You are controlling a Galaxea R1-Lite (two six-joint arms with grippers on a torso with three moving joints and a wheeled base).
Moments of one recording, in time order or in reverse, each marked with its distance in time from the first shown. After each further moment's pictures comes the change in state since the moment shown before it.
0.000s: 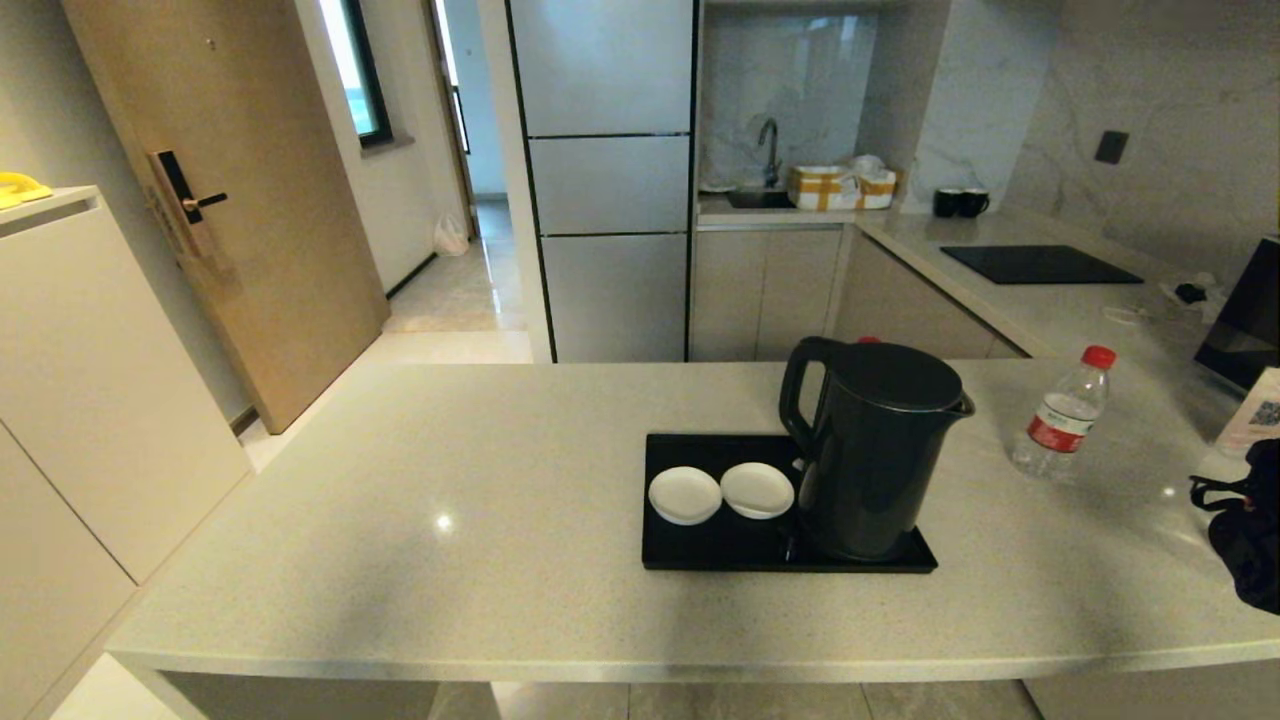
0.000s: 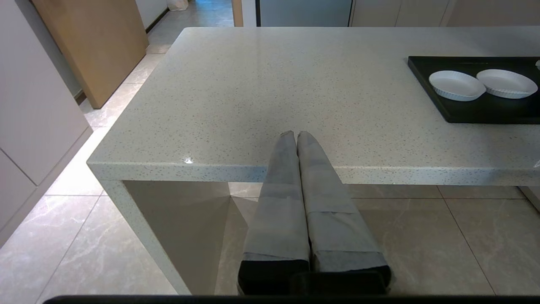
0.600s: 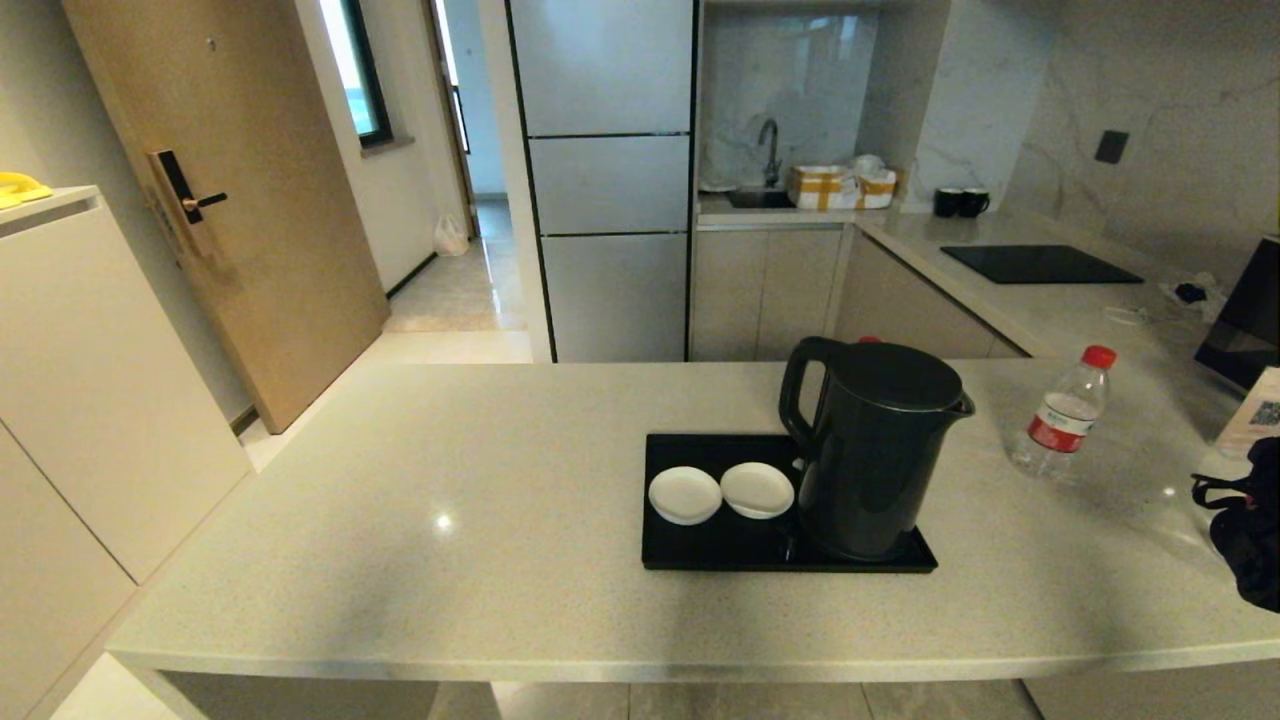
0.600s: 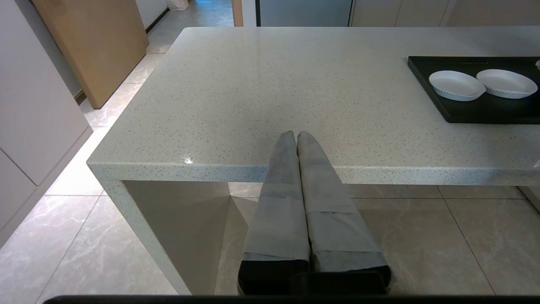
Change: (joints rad) left arm 0.000 0.000 0.000 0.000 0.000 0.000; right arm 0.000 -0.007 0.000 0.002 -0.001 0.000
